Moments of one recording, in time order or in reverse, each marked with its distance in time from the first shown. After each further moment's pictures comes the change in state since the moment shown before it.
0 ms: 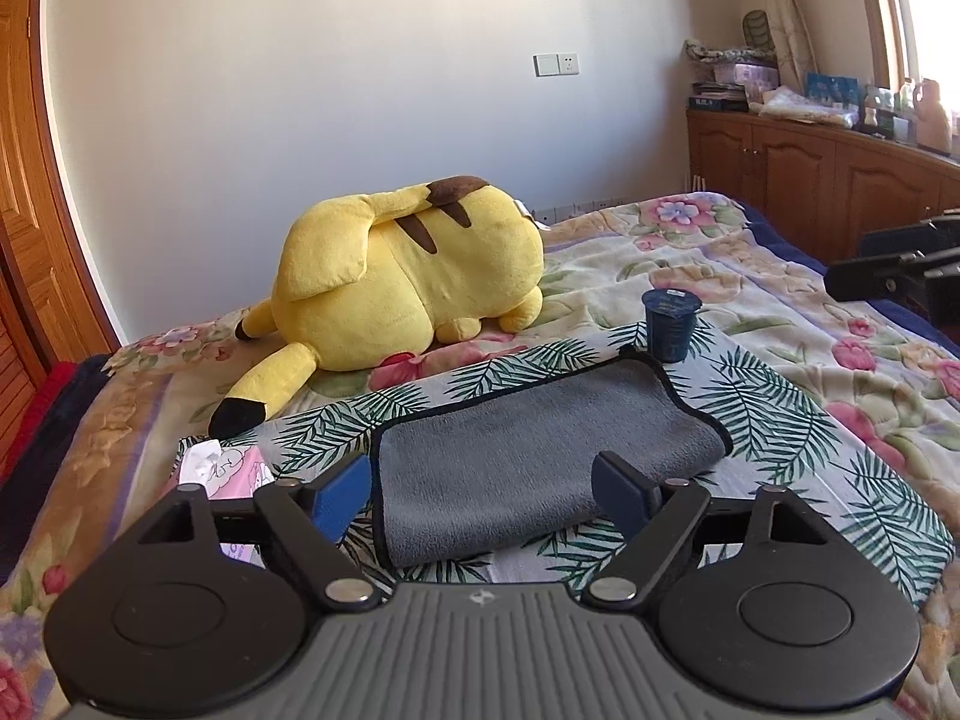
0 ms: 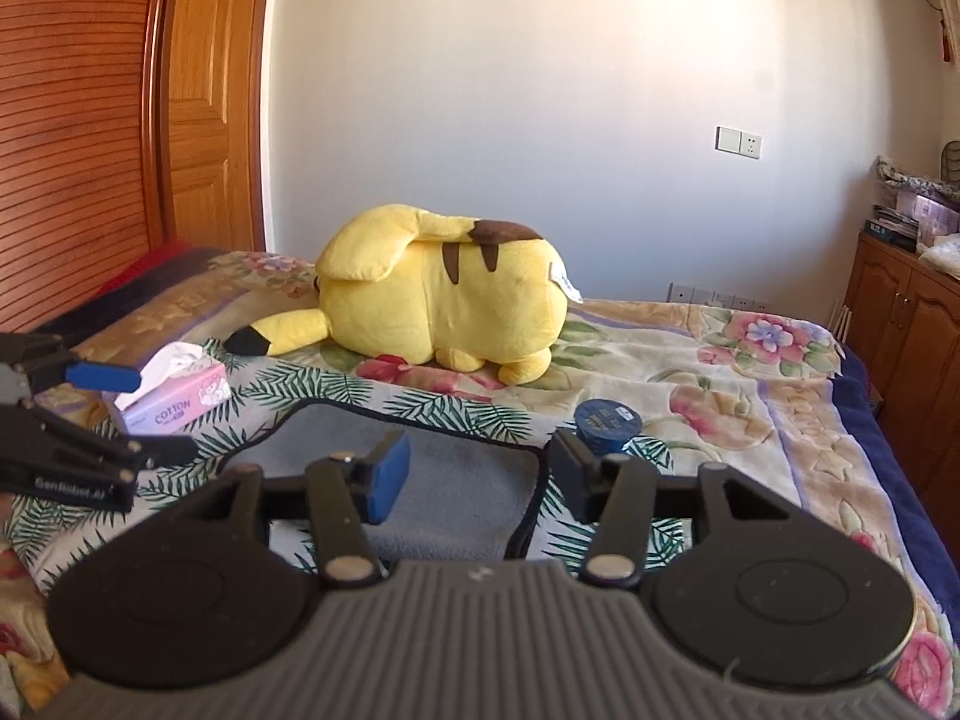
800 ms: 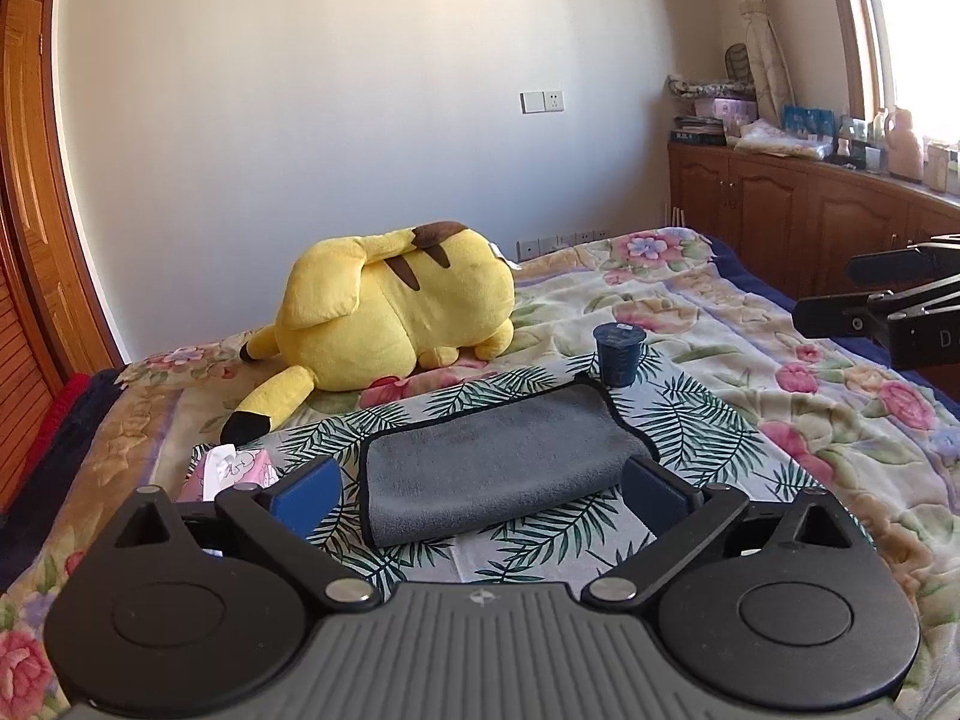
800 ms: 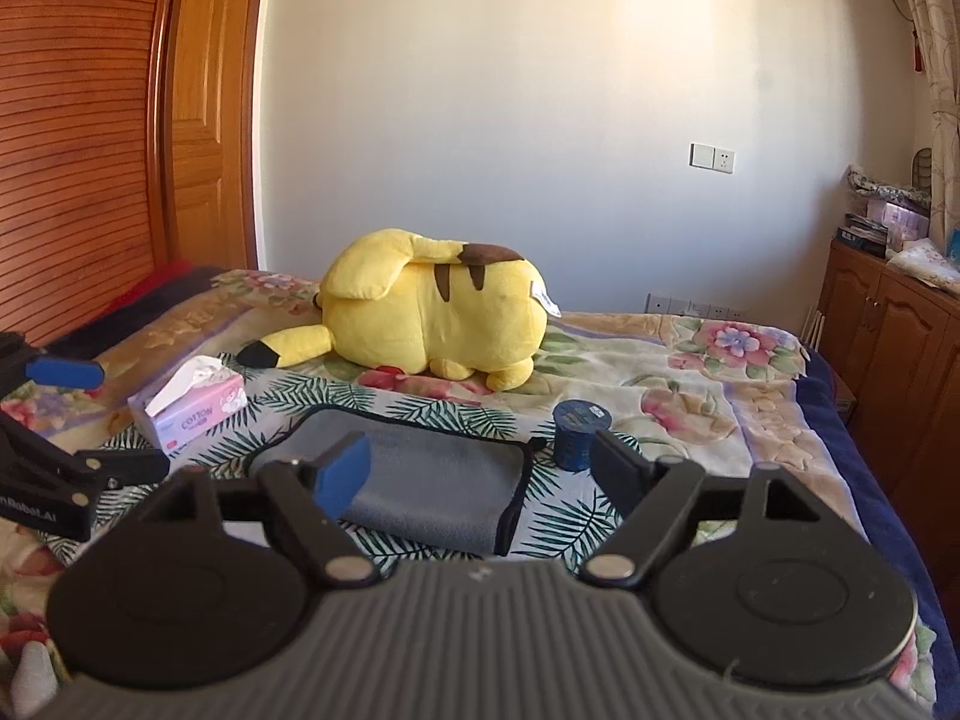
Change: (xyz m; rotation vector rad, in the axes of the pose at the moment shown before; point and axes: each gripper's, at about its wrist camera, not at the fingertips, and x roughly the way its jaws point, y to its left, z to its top) left arm -0.087 -0.025 0.002 -0.018 -0.053 -0.017; right arm -0.066 0.009 -0.002 0.017 -0.032 -0.034
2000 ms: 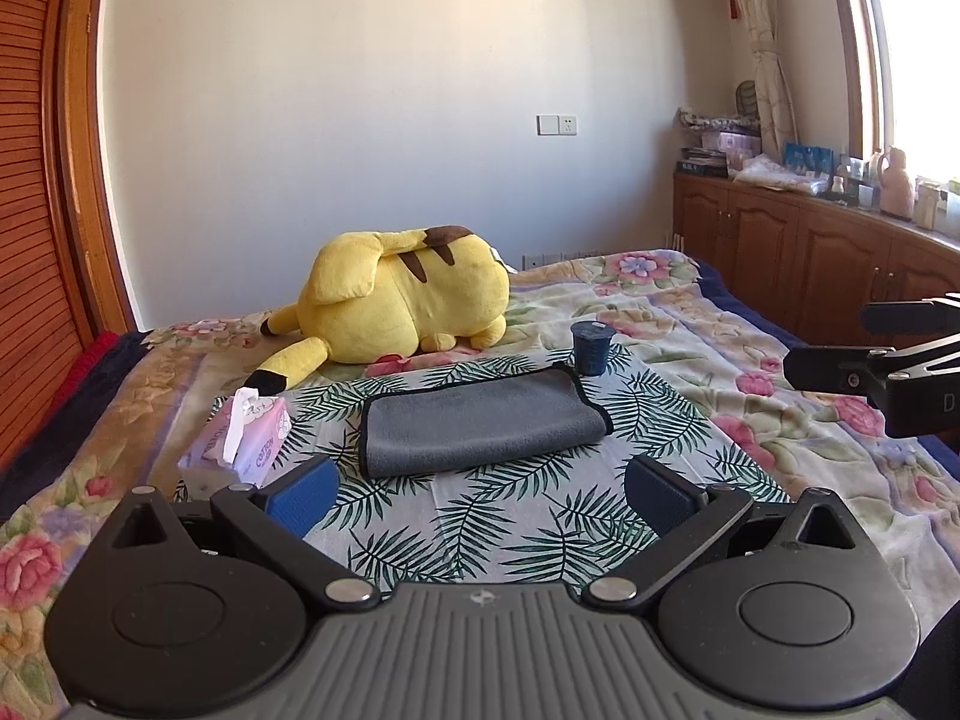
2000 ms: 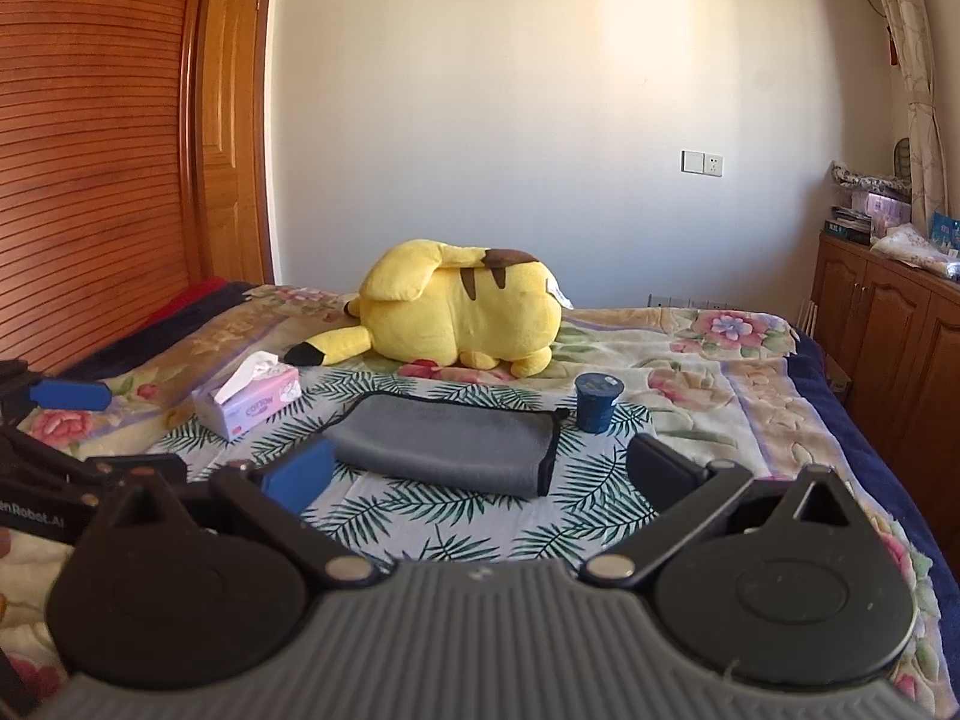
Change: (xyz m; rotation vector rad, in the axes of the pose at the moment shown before) left arm -0.092 -0.018 -0.049 -0.082 -0.034 0.013; right arm -0.078 0.038 -0.038 0.048 -0.034 0.004
